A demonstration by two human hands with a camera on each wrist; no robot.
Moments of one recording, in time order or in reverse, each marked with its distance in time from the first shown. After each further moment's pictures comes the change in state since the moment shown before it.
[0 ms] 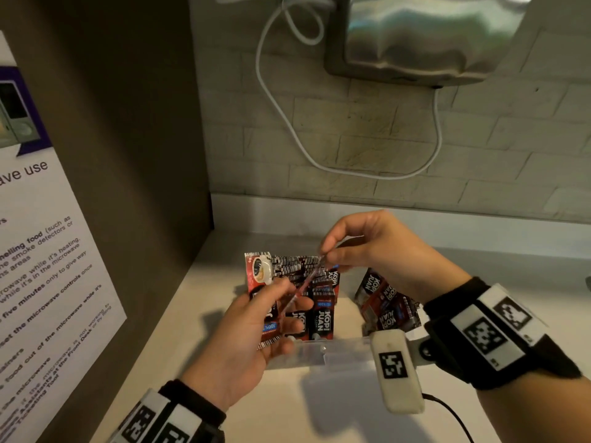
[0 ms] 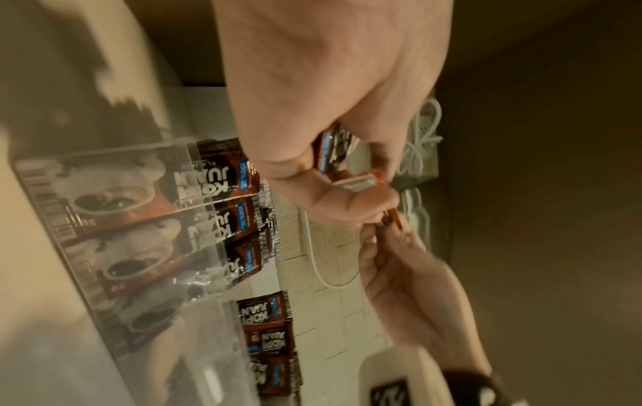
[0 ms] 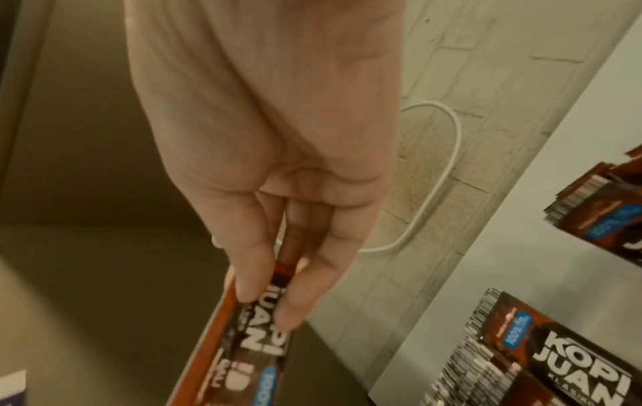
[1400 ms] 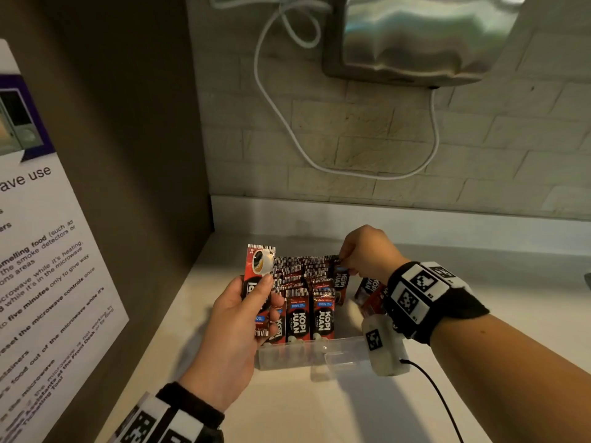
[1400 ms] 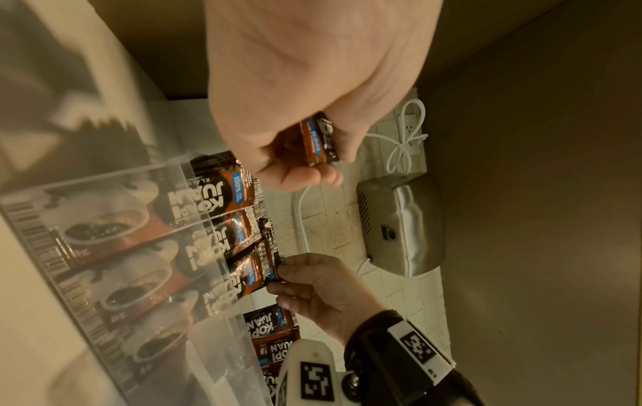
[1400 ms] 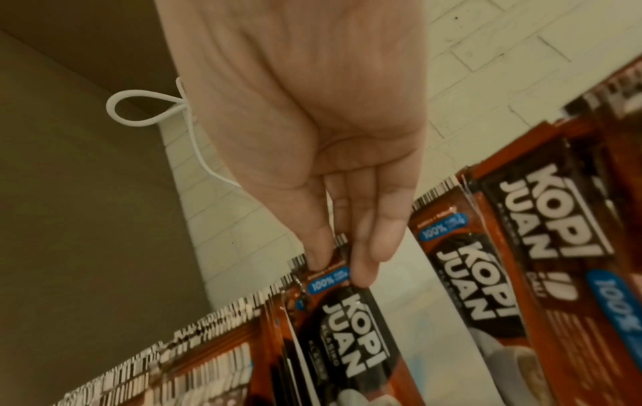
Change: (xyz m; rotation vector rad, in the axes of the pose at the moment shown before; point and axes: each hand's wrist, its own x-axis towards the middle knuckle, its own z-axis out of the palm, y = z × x) left_hand 0.009 -0.006 -0.011 0.016 0.146 0.186; right_hand 0.054 0.065 -0.011 -0.712 0.166 0.330
